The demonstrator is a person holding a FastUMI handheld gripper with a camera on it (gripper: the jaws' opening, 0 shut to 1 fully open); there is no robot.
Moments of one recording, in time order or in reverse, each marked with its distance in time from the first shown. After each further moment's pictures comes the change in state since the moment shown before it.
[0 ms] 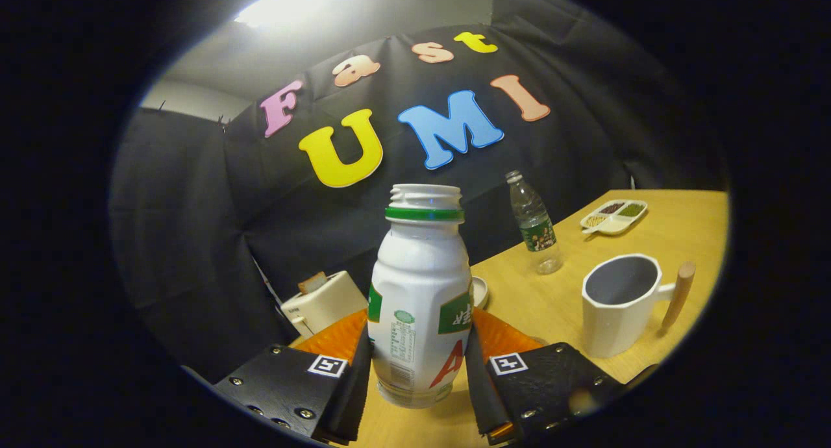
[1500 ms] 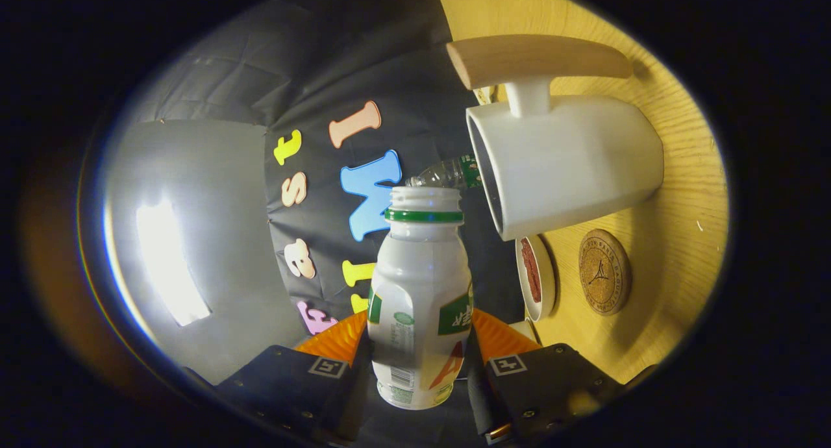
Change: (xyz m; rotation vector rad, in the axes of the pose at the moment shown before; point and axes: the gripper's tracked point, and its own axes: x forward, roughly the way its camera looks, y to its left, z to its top) arm -0.016 -0.035 0.030 1.411 -0.207 0.298
